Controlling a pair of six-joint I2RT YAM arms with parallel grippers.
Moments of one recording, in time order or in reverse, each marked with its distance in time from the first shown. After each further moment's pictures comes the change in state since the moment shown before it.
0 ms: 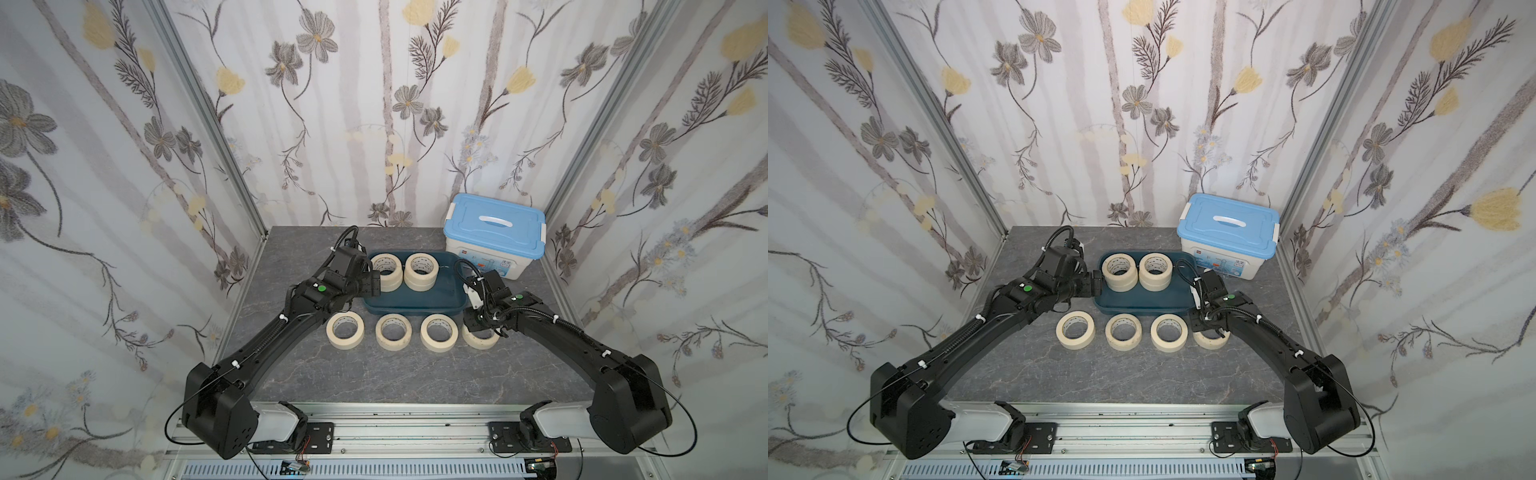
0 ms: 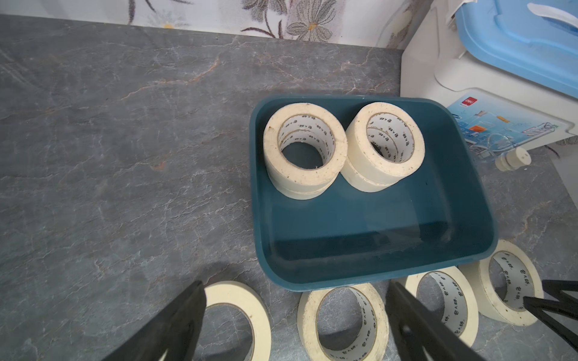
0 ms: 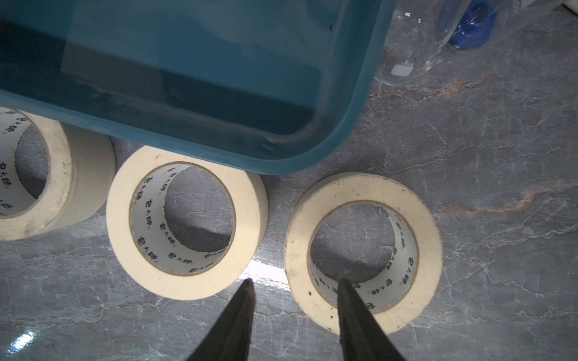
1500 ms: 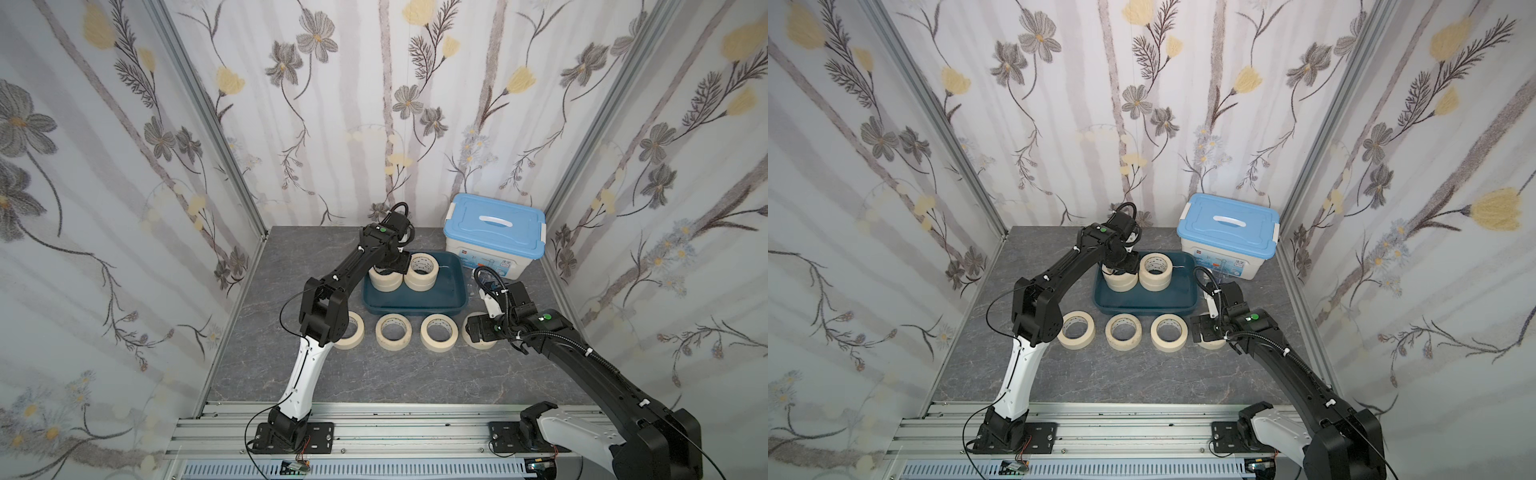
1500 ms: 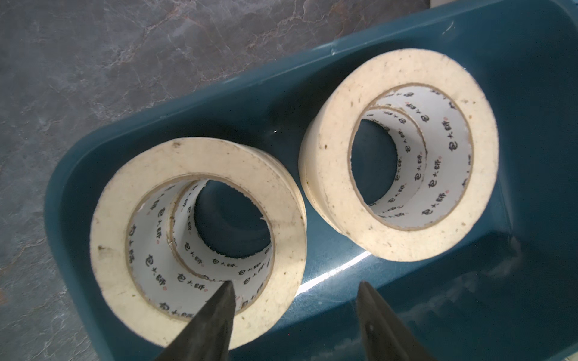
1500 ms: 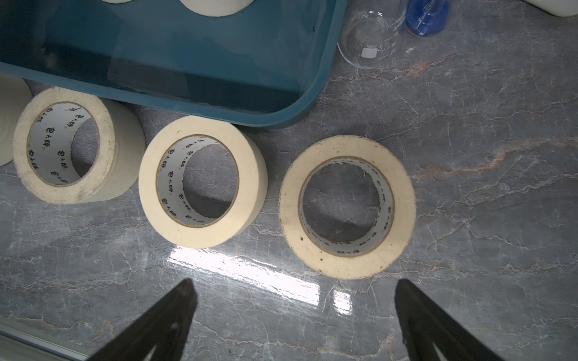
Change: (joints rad) left arm 0.000 0.971 1.075 -0.509 0.185 0.208; right arm -0.055 -0.250 -0.119 -0.047 -0.056 0.011
